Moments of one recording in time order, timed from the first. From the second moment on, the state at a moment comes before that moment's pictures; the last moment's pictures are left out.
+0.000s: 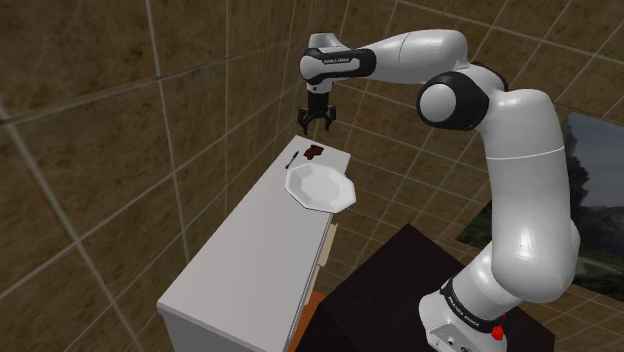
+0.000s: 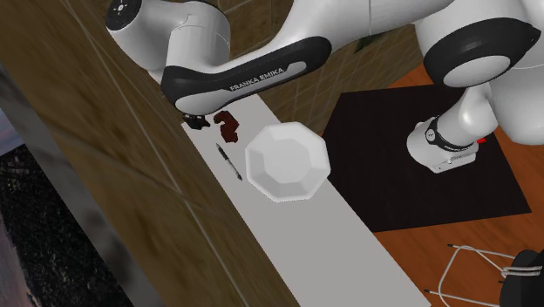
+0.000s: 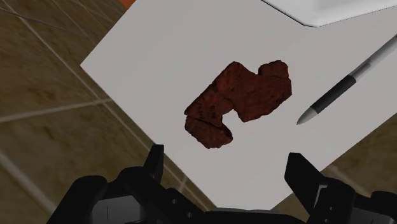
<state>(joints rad) -0.05 0.71 -0.11 -1.23 -0.04 1.80 0.21</state>
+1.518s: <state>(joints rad) 0.03 0.58 -0.19 -1.53 0.04 1.99 0.61</state>
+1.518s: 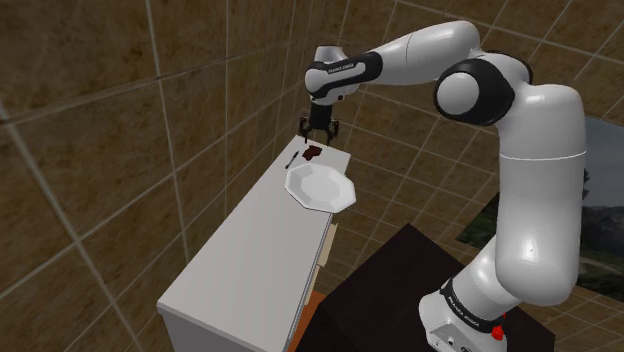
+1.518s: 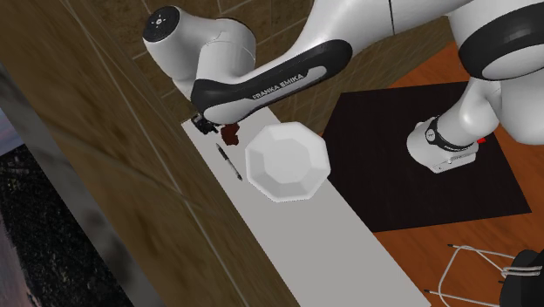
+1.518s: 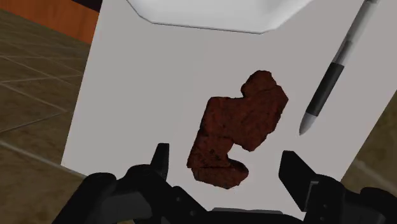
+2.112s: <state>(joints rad) 0.07 0.55 -0.22 -1.67 0.09 2.17 0.87</state>
